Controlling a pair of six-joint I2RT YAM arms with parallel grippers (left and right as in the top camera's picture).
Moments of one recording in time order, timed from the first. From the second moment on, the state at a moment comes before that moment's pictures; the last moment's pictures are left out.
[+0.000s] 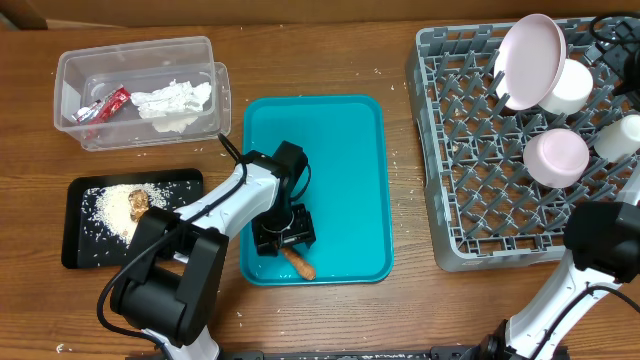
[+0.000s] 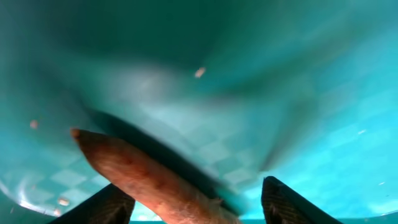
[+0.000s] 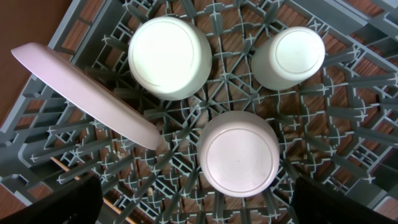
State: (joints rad) left arm -0.44 1.84 1.08 -0.97 0.24 -0.65; right arm -0.38 2.14 2.52 -1.58 0.06 0.51
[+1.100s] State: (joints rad) left arm -0.30 1.83 1.19 -1.05 0.24 -0.57; right arm -0.38 2.14 2.52 -1.58 0.06 0.51
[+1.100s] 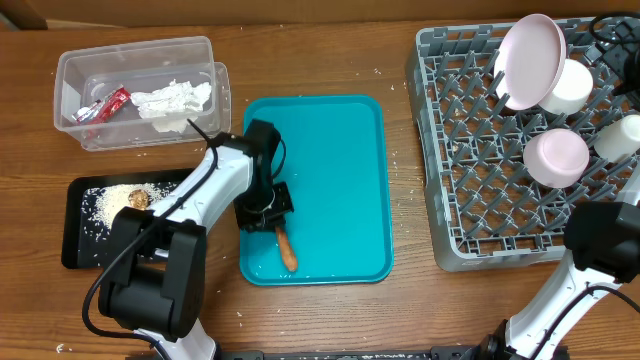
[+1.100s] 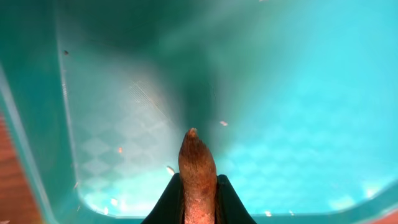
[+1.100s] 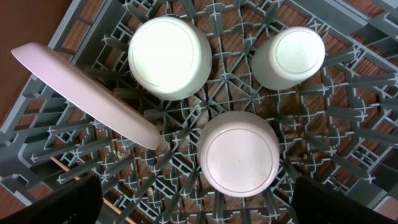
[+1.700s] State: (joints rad) left arm 0.10 1.83 1.60 -1.33 0.01 -0.53; right arm -0.38 2.14 2.52 -1.58 0.06 0.51
